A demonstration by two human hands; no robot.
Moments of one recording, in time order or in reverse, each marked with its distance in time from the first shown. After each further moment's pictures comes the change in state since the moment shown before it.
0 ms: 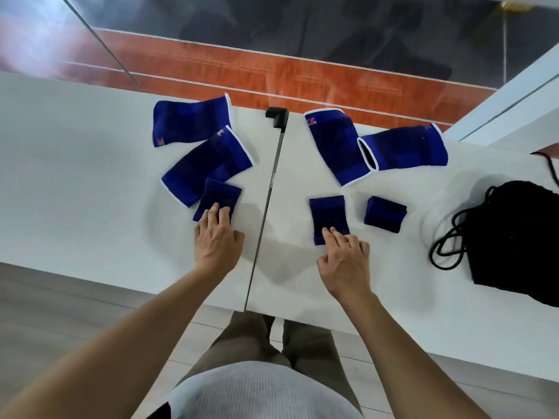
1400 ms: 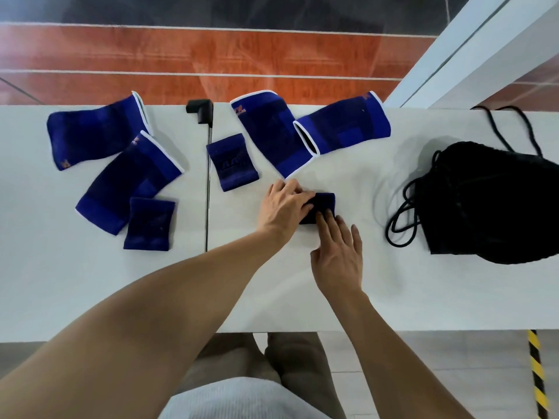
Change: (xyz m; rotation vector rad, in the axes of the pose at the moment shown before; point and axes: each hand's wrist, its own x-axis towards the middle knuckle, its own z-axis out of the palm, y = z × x) left_hand 0.052 0.217 0.061 -0.127 -0.036 0.669; right_hand -0.003 0.063 0.000 0.144 0.059 0.239
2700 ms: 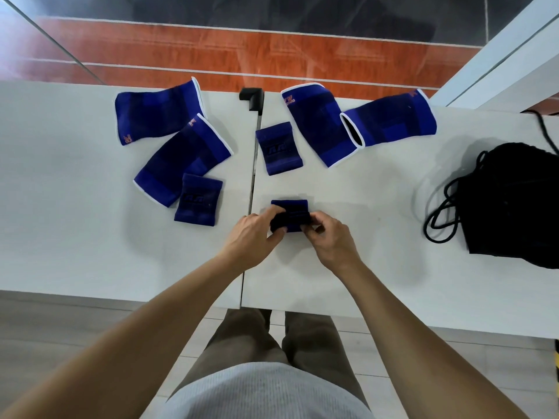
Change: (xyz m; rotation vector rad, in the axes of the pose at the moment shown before) left_hand -0.129 -0.078 -0.067 -0.215 -0.158 -0.204; right_hand 0.009 -0.069 0.003 0.654 -0.240 -0.049
